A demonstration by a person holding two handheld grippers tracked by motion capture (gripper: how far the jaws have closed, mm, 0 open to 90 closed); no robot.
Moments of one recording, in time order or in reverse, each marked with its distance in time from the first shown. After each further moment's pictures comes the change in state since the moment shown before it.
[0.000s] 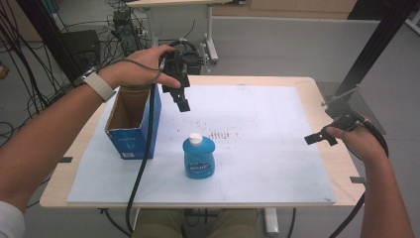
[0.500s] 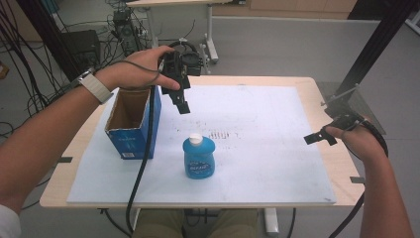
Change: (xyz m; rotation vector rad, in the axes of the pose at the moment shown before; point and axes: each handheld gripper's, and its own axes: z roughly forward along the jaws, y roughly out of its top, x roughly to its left) left arm -0.011 0.000 -0.004 -0.007 -0.004 0.024; right arm 0.002 0.002 -0.001 -0.002 -0.003 -0.005
